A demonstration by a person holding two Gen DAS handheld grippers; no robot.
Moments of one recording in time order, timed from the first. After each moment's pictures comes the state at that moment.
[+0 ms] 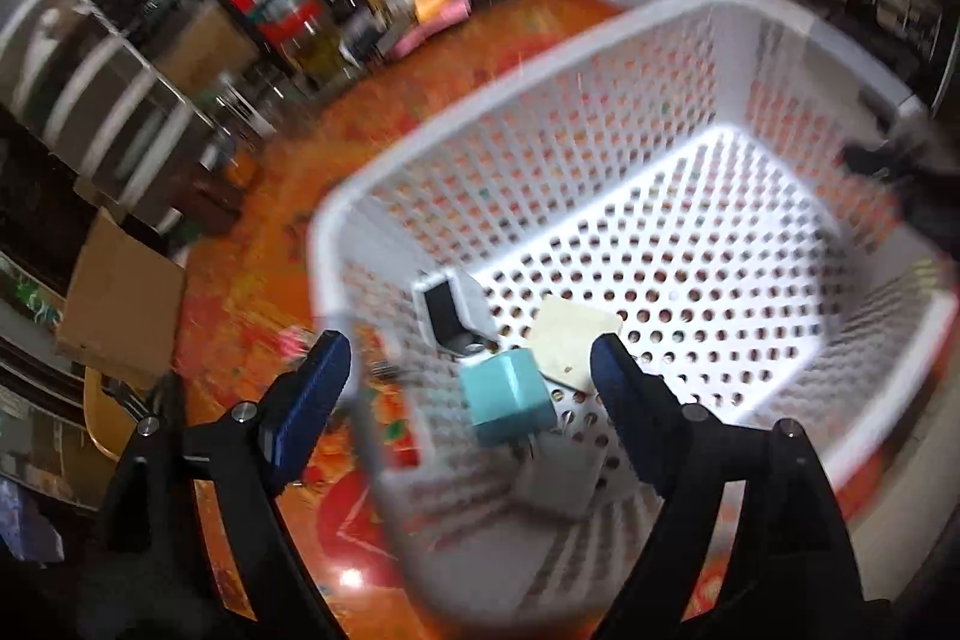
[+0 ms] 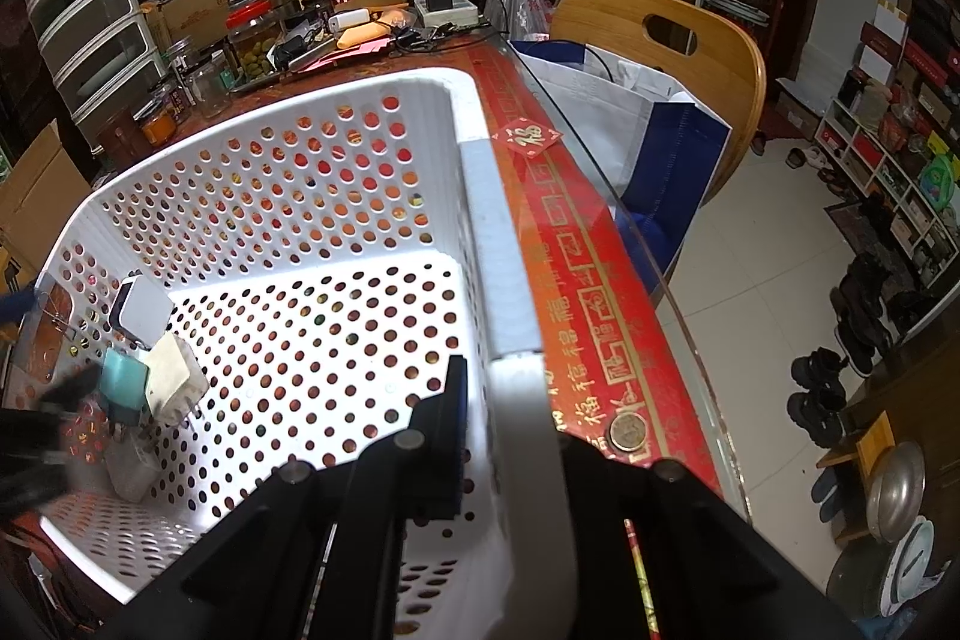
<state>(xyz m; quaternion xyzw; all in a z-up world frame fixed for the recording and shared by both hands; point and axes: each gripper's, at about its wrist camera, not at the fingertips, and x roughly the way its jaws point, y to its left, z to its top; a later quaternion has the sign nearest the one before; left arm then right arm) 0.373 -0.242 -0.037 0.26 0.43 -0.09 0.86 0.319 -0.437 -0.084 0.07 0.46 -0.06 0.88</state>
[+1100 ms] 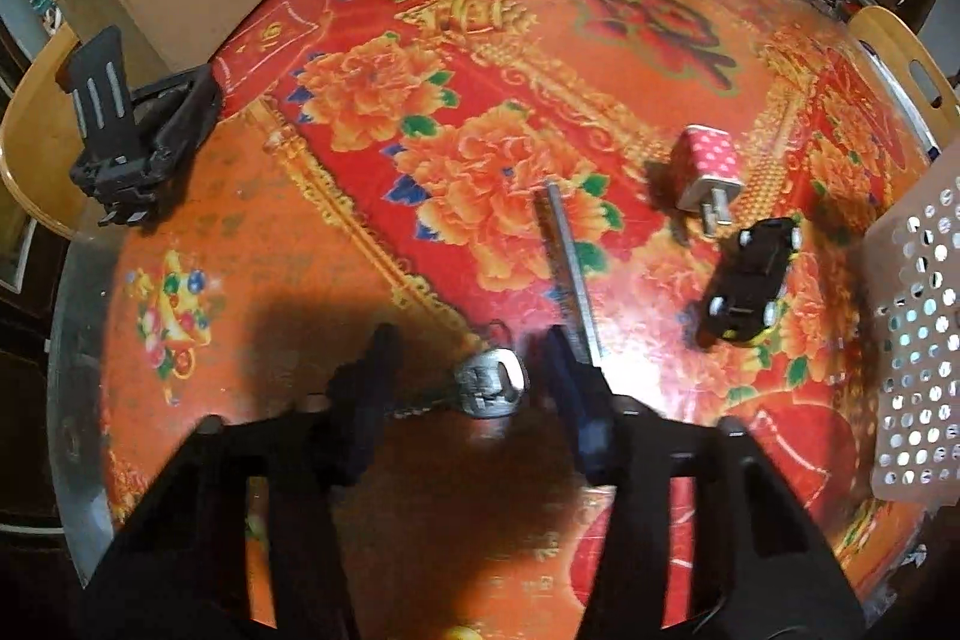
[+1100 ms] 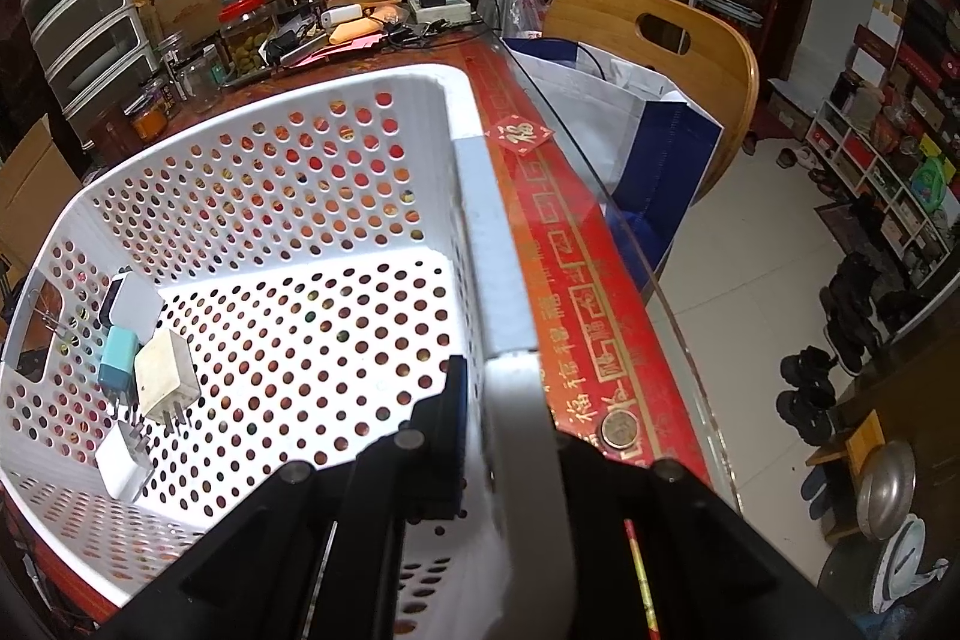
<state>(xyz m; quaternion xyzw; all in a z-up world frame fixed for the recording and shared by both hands) 0.456 0.076 -0.156 -0.01 0.56 0.03 0.83 0.321 -0.439 -0.084 0.06 0.47 -0.07 0.88</state>
